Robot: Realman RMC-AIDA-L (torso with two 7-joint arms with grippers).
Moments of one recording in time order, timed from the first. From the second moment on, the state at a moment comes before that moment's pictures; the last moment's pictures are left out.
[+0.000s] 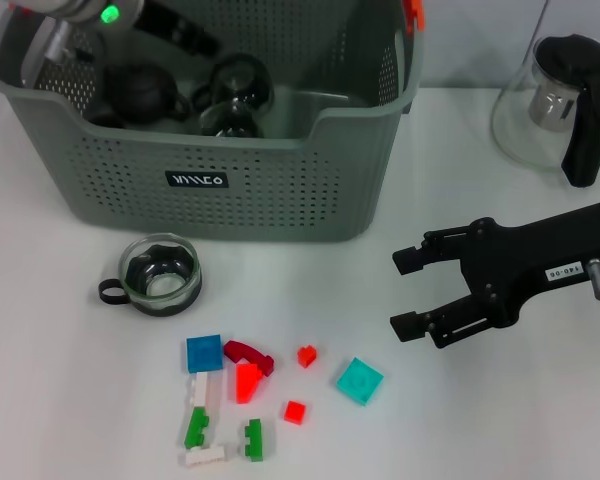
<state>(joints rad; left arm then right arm) -0.95 -2.07 1.02 0.90 2.85 0.91 -2.51 0.66 2.02 -1.01 -0.83 -2.01 -1.72 1.69</state>
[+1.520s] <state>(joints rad) -0.43 -2.17 1.27 1.64 2.58 1.67 -2.39 0.64 2.02 -0.96 -0.81 -2.01 -1.68 1.69</state>
